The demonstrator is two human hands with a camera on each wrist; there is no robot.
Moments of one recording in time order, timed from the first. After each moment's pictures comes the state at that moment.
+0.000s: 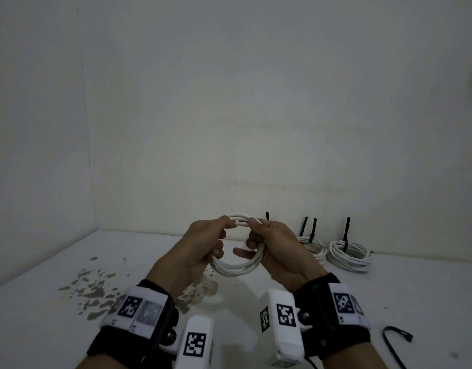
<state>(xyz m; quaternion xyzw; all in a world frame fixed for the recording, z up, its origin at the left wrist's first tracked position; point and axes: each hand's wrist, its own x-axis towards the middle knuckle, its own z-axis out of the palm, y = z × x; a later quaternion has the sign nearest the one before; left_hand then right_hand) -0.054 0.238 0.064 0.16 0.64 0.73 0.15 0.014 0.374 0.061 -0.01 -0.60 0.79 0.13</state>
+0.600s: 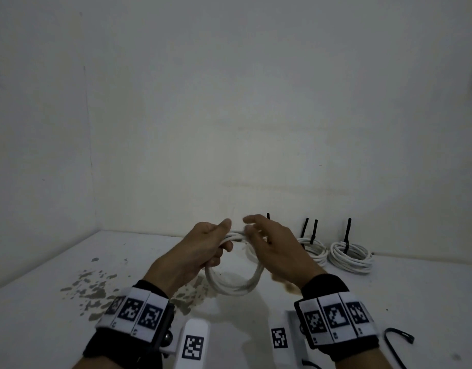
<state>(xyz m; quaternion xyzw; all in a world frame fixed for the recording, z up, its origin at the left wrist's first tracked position) -0.055 0.229 0.061 0.26 0.69 0.65 0.15 0.024 0.384 0.061 0.02 -0.91 0.32 0.24</state>
